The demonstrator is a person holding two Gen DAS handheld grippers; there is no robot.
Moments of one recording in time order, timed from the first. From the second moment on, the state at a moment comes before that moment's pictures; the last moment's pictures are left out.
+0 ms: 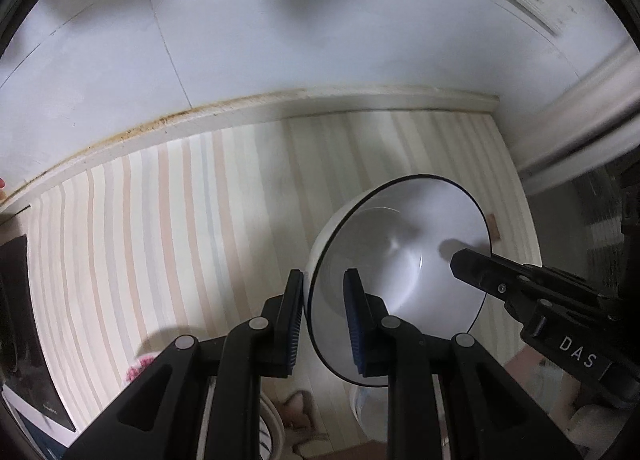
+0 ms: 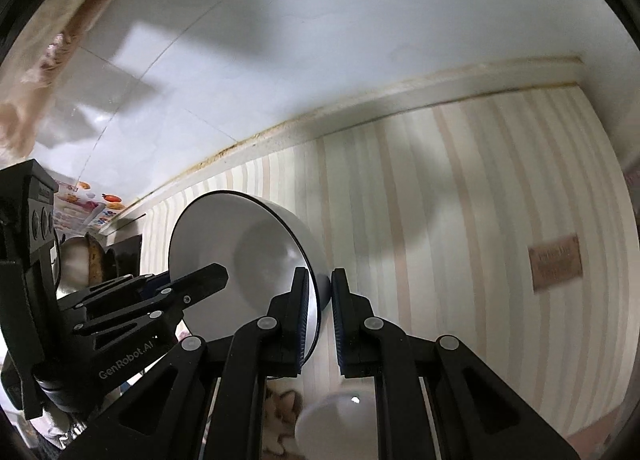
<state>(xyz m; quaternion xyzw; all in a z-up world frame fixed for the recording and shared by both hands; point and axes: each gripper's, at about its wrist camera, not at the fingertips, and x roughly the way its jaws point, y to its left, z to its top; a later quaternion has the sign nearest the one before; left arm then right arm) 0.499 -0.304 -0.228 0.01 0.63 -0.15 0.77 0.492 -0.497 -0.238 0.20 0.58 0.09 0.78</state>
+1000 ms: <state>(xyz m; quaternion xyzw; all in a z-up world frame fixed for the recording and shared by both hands) 0.402 -0.351 -0.293 0.11 0.68 -0.20 0.70 0.332 -0.541 -0.301 0.26 0.65 0.03 0.72</state>
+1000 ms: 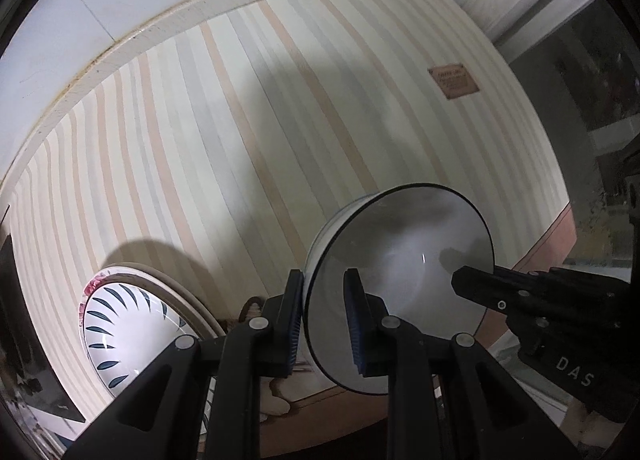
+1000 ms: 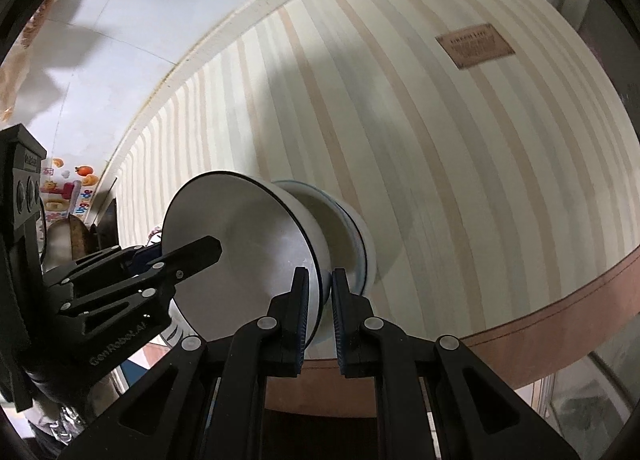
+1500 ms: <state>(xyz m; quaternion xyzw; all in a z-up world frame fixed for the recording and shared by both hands) 0.401 -0.358 -0.305 0.13 0.68 -0.18 0.70 0.340 -0.541 -0.312 0.25 0.66 0.03 0.70</state>
